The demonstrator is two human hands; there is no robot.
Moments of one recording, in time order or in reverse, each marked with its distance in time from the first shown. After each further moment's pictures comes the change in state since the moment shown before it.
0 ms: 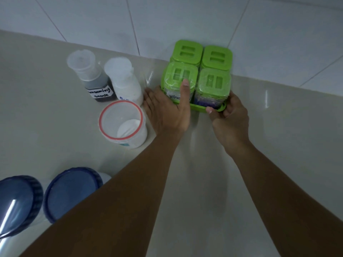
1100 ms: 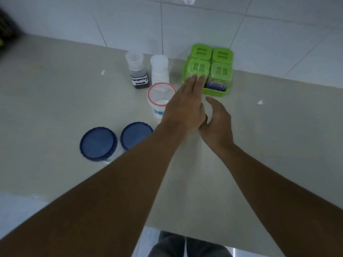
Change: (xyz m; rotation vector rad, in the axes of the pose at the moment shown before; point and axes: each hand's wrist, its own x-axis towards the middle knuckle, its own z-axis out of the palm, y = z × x) left_hand -0.085 0.021 -0.155 0.343 -0.408 0.692; right_hand -0.144 -0.047 0.017 -0.373 -0.017 -0.266
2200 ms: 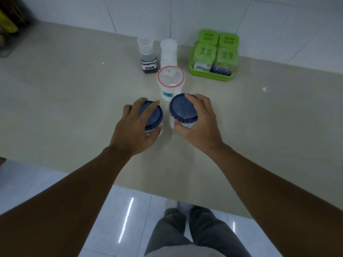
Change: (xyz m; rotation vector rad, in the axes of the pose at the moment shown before) left_hand -0.155 -0.108 -0.037 0.255 0.081 -0.027; right_hand -0.077 -0.032 0.018 0.154 -0.039 -0.322
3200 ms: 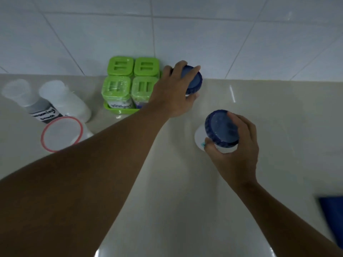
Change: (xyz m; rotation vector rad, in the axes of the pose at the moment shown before) left_hand 0.320 0.229 0.143 -0.023 -0.059 0.313; right_hand 0.026 0.179 -0.178 -0.165 0.441 0.233
